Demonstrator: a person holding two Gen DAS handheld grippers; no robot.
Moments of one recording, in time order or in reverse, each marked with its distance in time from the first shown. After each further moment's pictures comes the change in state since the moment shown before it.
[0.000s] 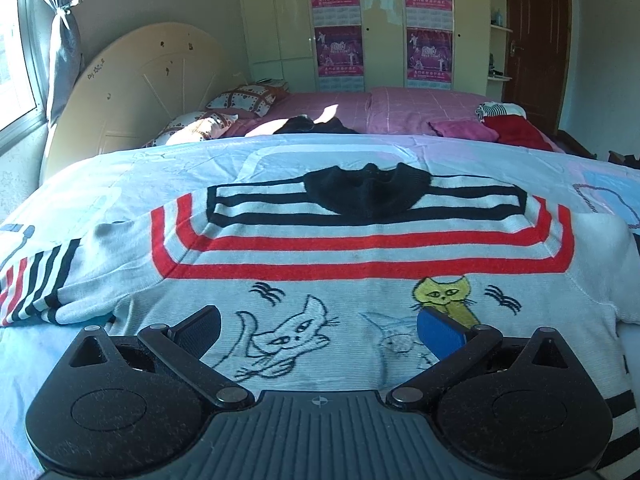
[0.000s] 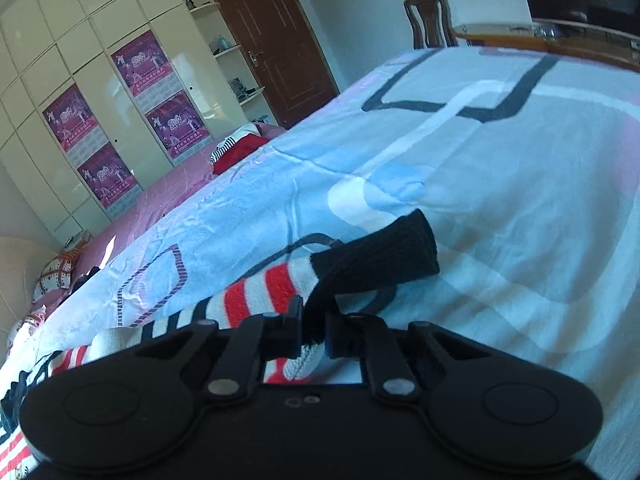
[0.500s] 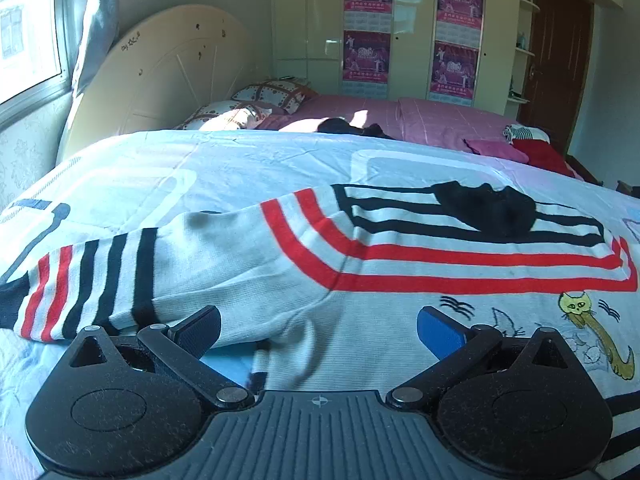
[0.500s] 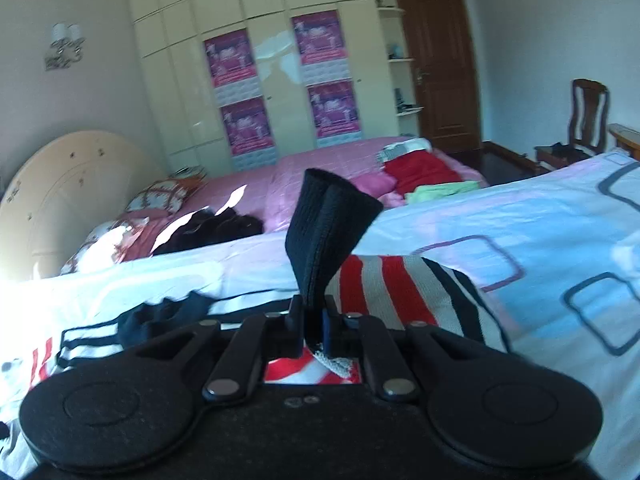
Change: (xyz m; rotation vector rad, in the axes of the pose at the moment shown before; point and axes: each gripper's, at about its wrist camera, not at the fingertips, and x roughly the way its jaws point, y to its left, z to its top) left arm 0.033 0.167 -0.001 -0.090 -0.005 -0.031; right arm -0.050 0.282 -0.093 -0.406 0.007 0.276
